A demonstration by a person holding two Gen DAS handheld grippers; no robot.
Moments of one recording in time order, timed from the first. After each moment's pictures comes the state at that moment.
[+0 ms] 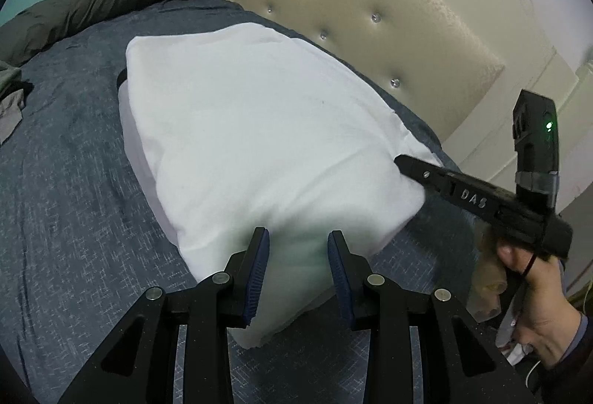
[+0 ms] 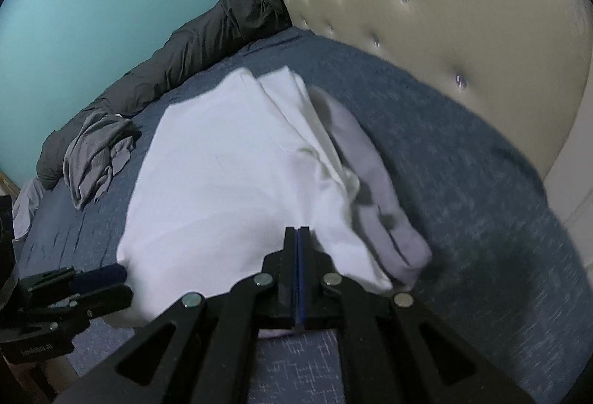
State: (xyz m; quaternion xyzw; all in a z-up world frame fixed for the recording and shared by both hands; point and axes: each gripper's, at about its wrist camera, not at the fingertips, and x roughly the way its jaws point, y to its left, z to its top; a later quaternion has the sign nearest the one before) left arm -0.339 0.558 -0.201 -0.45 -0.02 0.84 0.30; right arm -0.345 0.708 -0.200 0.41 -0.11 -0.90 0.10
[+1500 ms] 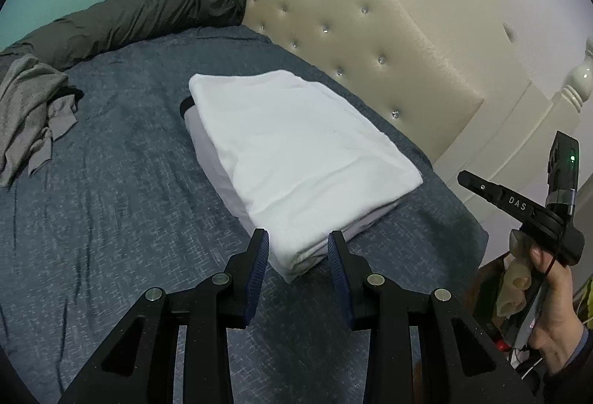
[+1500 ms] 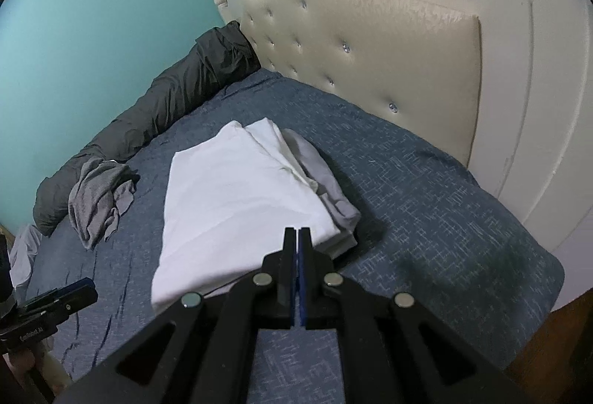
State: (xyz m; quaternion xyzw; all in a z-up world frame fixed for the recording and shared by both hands) left arm -0.275 0.482 -0.118 -0.43 -0.03 0.87 0.26; right arm -0.253 0.727 -0.111 0.36 -0.16 -0.92 0.03
